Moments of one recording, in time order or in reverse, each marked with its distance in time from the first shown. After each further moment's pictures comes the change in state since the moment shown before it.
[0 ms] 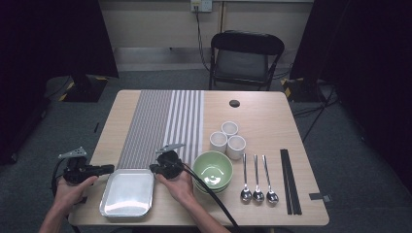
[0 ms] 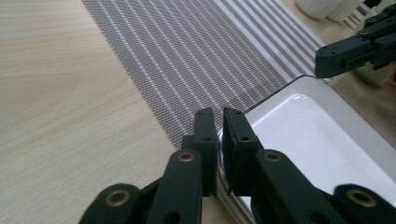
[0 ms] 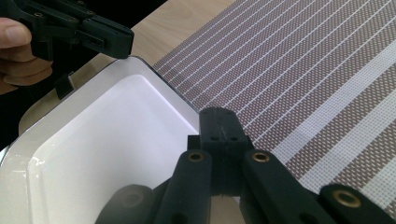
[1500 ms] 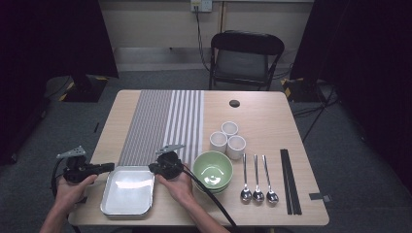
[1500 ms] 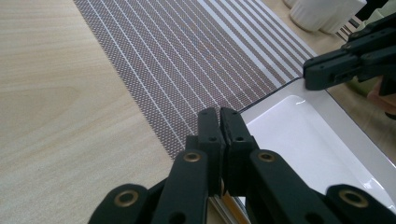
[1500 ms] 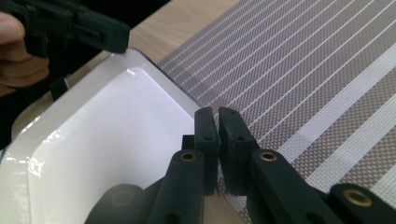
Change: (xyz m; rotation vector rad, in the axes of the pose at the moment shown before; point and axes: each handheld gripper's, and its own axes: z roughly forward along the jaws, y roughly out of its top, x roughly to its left) left arm 0.000 0.004 0.001 -0.043 -0.011 0.001; right arm 0.000 -0.003 0.005 -0.019 -0.006 -0.010
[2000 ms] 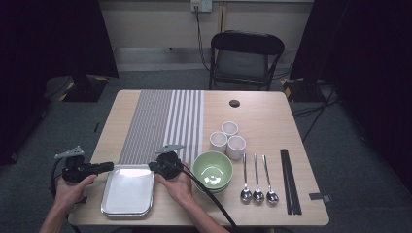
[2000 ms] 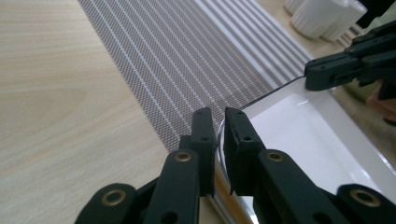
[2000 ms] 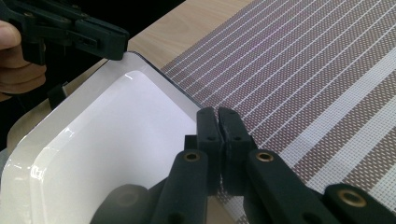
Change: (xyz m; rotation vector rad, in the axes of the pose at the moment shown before) left arm 0.001 -0.002 -0.004 -0.018 0.020 -0.019; right arm 0.002 0.002 -0.003 -0.041 -0.018 -0.009
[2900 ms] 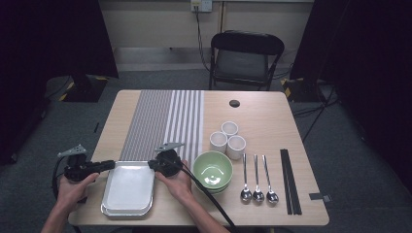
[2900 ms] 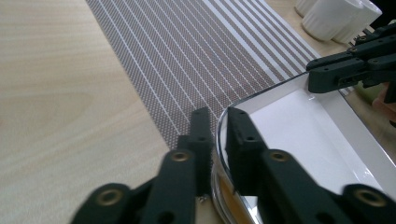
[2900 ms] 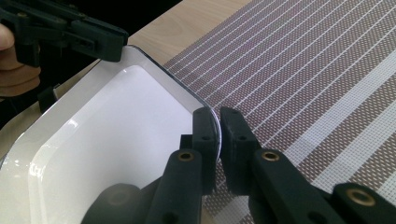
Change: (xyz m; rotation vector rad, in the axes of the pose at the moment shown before) left arm -0.002 0.001 0.005 0.002 0.041 -0.012; right arm -0.006 0.003 0.007 0.000 -0.007 -0.005
